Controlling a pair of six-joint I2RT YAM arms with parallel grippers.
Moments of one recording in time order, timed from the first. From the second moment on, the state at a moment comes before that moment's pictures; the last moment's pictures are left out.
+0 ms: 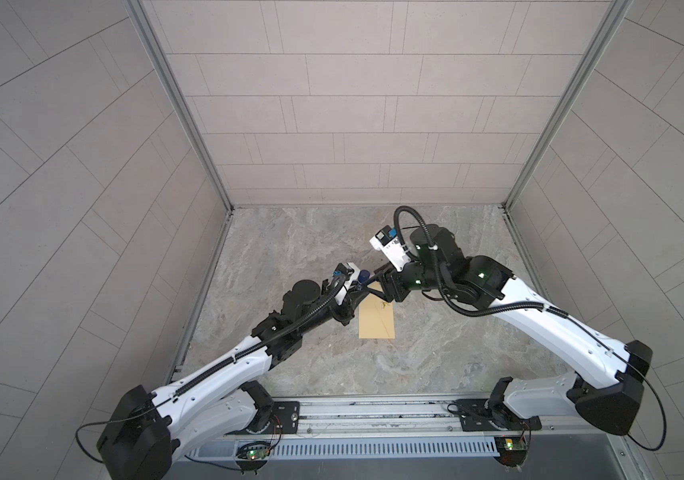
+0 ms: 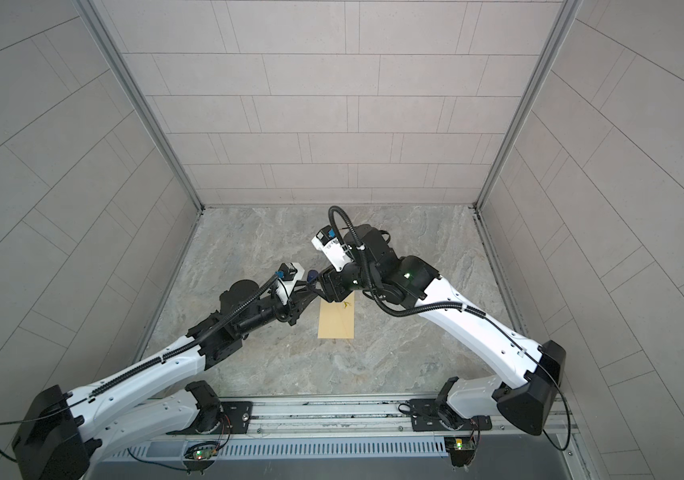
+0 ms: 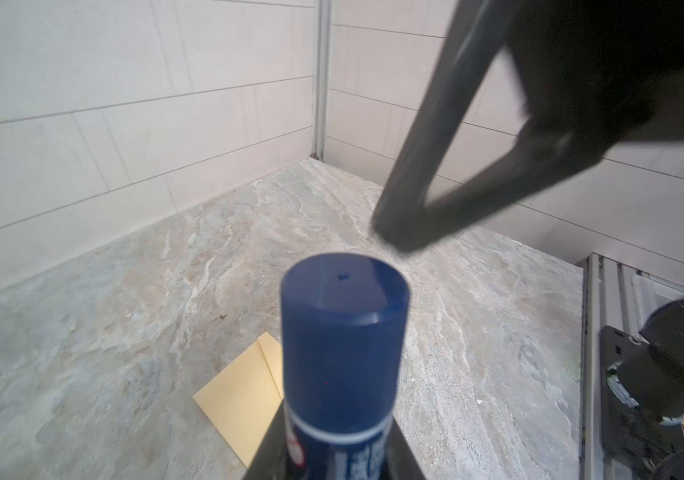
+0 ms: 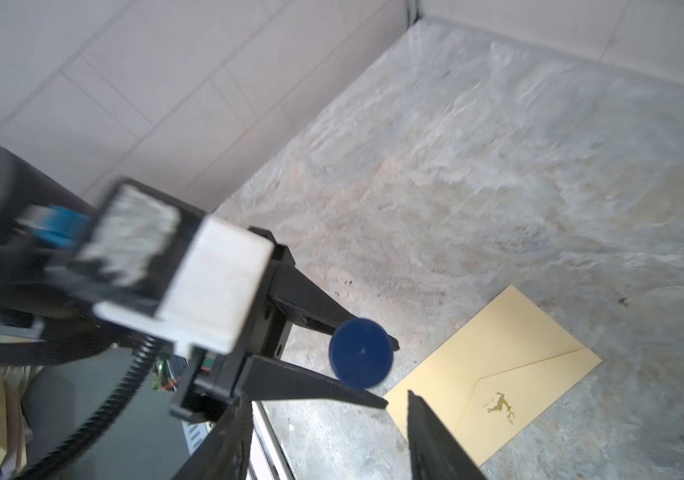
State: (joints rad) left arm -0.74 0.98 0.57 0.18 0.16 -0.04; right arm 0.78 1.29 1.41 -0.68 -0.28 0.21
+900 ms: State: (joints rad) left arm -0.67 1.58 0.92 -0.57 -0.11 -0.52; right arm 0.58 0.98 1.10 -0.59 -0.08 0.19
